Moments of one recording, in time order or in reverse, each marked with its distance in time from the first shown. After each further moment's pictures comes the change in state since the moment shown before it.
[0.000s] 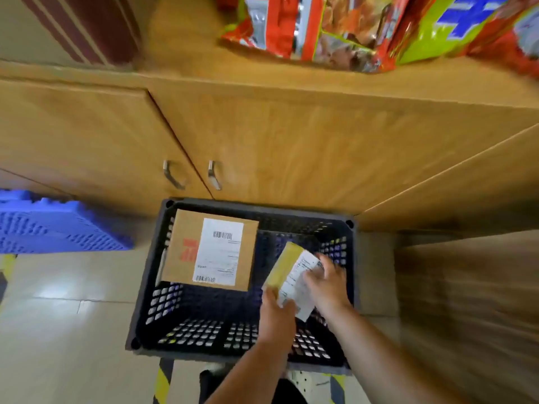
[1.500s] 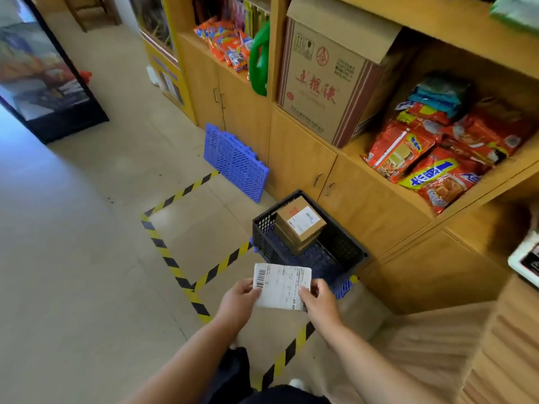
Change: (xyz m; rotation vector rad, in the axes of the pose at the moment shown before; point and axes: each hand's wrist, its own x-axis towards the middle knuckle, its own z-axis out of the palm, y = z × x) left_hand -0.561 -0.149 0.006 -0.543 0.464 0.201; right_hand -0.451 0.094 -0.218 -0.328 -0.498 -0.632
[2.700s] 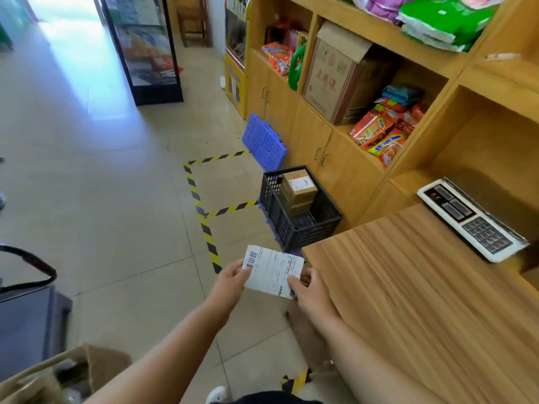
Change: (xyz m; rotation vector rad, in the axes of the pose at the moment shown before) left_hand -0.423 -0.266 0.238 -0.331 0.238 0.190; right_hand -0.374 0.297 -0.160 -0.021 -0.136 -0.309
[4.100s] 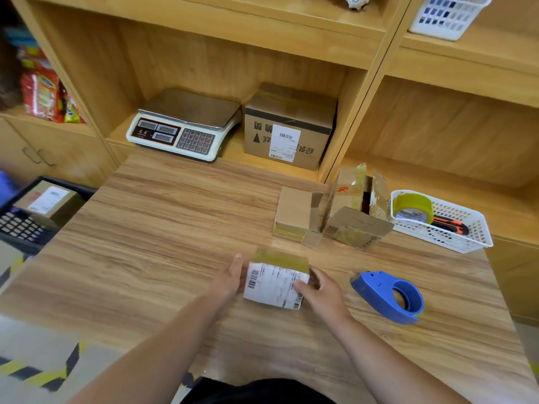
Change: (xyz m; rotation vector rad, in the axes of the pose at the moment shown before) left_hand -0.116 -0.093 0.511 0.592 -0.756 -0.098; right_hand -0.204 0.291 -0.418 0.249 0.688 0.275
